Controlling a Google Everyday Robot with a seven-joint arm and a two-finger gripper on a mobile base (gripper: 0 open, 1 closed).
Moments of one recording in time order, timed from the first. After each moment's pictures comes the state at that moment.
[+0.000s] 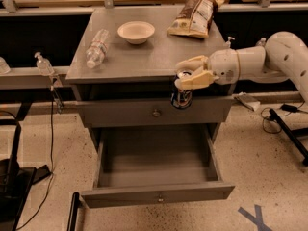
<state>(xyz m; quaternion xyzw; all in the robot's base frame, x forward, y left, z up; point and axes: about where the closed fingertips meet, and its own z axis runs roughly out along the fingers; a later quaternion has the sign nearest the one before) 0.626 -0.096 0.871 -0.53 0.58 0.40 0.47</state>
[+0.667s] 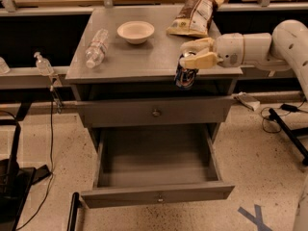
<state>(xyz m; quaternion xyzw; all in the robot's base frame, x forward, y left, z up) 0.676 -0.115 0.907 -0.50 0.58 0.39 0.52</state>
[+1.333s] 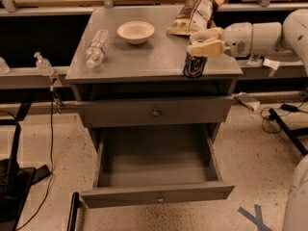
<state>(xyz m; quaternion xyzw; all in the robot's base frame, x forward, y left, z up) 0.710 -0.146 0.924 -0.46 0.62 0.35 0.53</state>
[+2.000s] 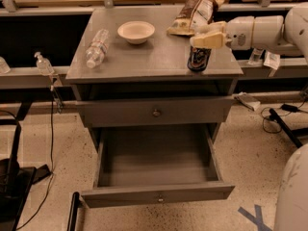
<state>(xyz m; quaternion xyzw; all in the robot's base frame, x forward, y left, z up) 0.740 -0.162 0.931 -0.42 0.66 0.32 0.54</state>
